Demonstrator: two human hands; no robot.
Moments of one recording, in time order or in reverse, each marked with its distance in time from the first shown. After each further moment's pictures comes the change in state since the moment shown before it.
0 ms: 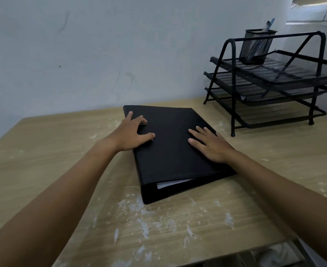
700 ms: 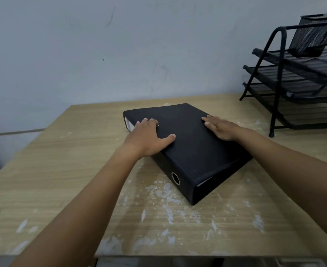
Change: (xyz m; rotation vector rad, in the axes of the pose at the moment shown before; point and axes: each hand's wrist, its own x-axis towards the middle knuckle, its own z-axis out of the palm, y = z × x) left_hand -0.067 0.007 -0.005 0.187 0.164 -0.221; right_hand 0.078 -0.034 -0.003 -0.027 -0.119 -0.134
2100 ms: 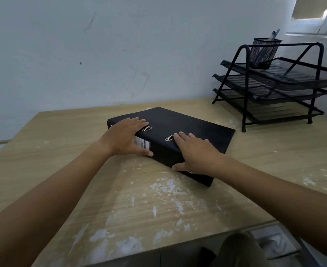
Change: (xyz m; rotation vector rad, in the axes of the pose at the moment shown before) left_hand 0.027 -0.080 -0.011 0.154 -0.030 0.546; right_hand -0.130 -0.167 0.024 -0.390 0.041 0.102
